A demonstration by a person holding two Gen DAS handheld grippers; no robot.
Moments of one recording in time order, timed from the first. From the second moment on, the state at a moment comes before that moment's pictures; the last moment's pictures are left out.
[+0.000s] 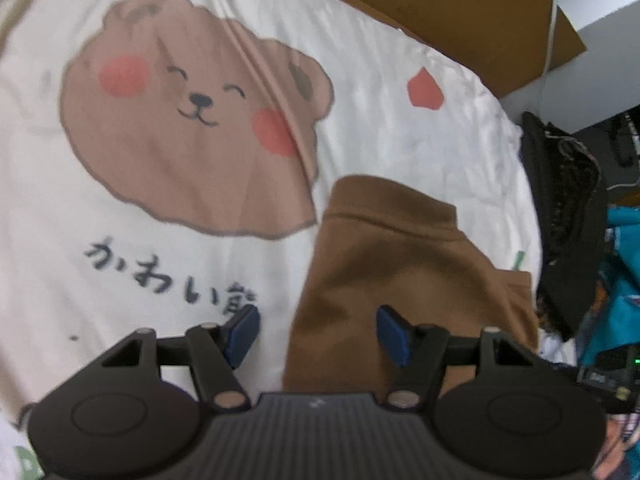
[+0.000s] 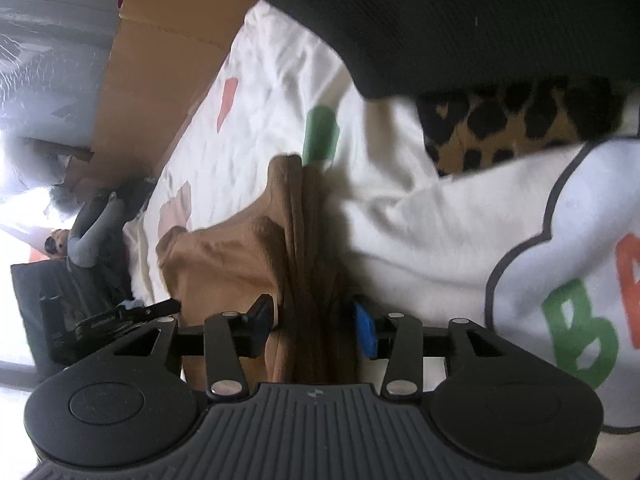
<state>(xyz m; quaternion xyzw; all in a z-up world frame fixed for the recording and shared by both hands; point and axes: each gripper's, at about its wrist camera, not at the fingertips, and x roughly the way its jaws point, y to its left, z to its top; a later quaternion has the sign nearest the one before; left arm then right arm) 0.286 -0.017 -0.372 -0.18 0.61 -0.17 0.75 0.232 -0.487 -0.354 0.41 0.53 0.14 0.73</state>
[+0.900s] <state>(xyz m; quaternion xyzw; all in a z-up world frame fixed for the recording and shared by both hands) 0.283 -0.008 -0.390 -0.25 0.59 -0.26 0.73 0.240 -0.477 -0.363 0.43 0.52 0.16 0.72</state>
